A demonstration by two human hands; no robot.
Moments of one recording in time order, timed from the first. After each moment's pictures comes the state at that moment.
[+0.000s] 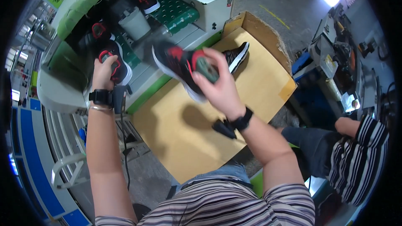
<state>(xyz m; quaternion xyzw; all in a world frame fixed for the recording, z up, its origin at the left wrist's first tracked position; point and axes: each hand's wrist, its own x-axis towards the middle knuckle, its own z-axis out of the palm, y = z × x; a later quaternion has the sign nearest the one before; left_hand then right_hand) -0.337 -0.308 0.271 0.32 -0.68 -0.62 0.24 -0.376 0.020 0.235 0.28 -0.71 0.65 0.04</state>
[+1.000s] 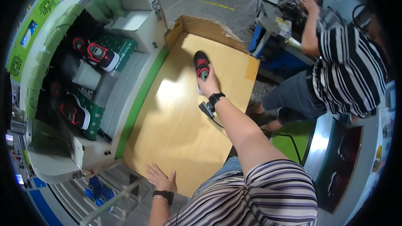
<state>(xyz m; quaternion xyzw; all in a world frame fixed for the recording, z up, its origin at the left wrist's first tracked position) -0.102 -0.164 0.054 0.22 -0.93 -0.18 -0.24 -0.459 0.115 0.043 -0.13 -0.85 0.50 0.06</state>
